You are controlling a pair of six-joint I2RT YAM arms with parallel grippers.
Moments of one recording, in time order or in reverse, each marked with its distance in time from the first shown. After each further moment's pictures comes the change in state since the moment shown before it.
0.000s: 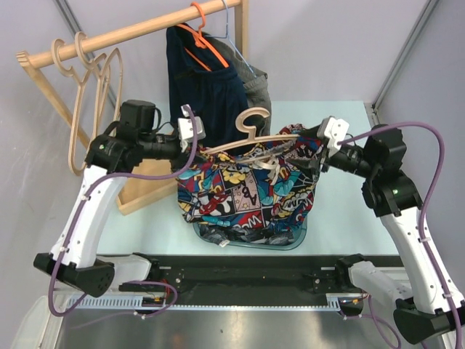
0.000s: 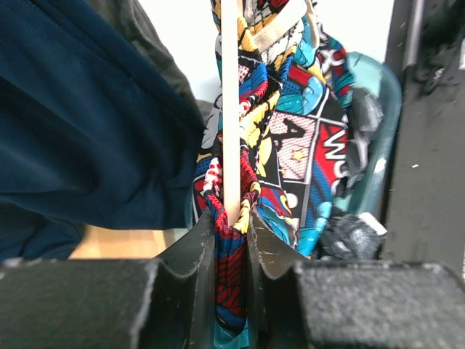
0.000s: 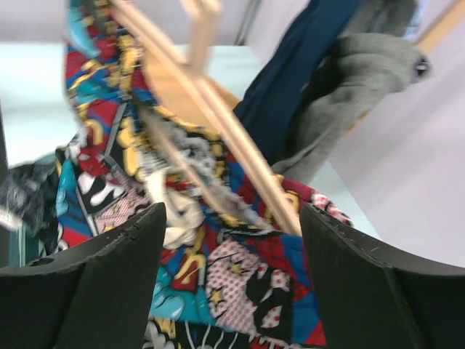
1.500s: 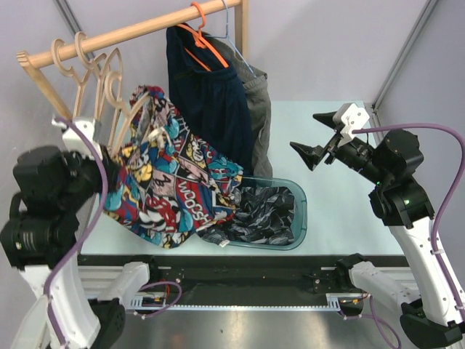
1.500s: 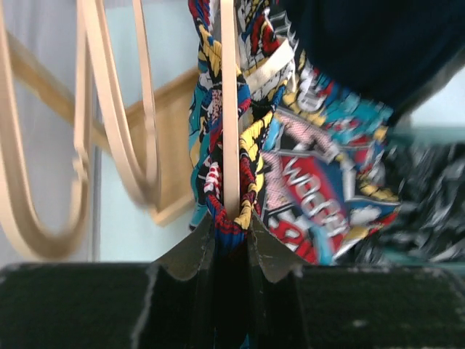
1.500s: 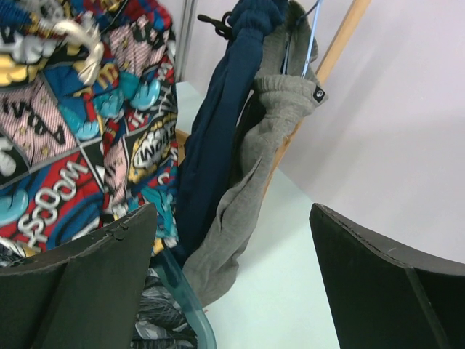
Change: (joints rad) left arm 0.396 -0.363 0.201 -0.310 -0.645 -0.577; right arm 0.090 -0.039 0.081 0.078 0.318 0.185
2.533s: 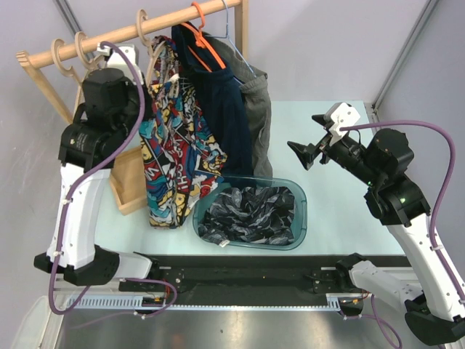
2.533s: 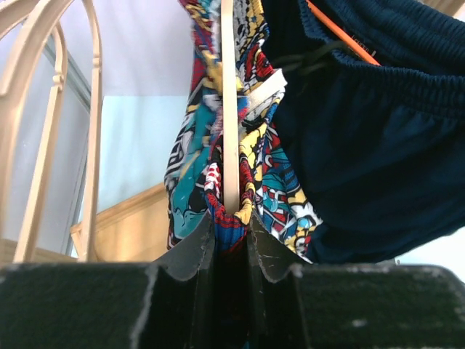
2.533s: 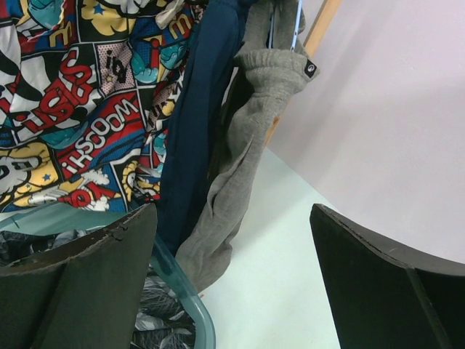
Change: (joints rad) left arm -0.376 0.453 0.218 0.384 -0.424 -0.218; right arm 0.088 0.019 0.007 -0.048 0.169 -0.026
